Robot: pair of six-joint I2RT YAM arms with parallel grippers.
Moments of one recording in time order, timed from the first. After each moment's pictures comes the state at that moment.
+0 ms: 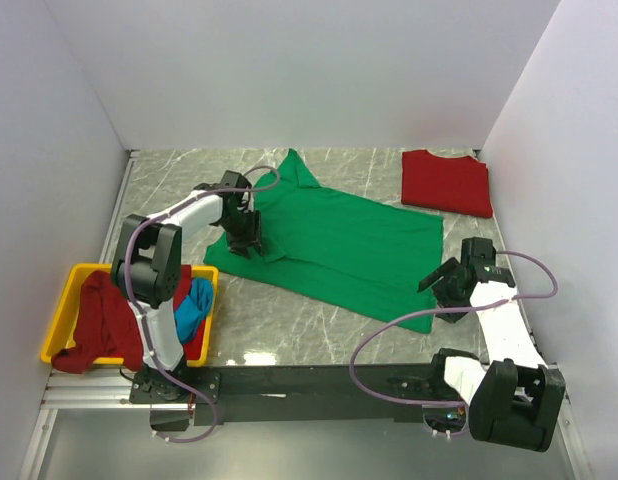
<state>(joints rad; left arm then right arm) -0.30 1.91 1.35 -0.74 0.24 -0.38 -0.19 1.01 0.62 -0.84 -0.09 0.77</state>
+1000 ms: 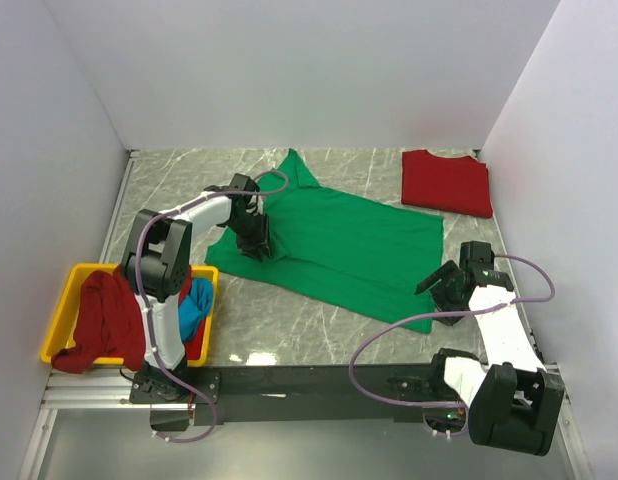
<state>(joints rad) -0.33 1.98 1.37 -0.70 0.33 -0.41 -0.19 0.99 0.58 -0.82 -0.11 0.78</state>
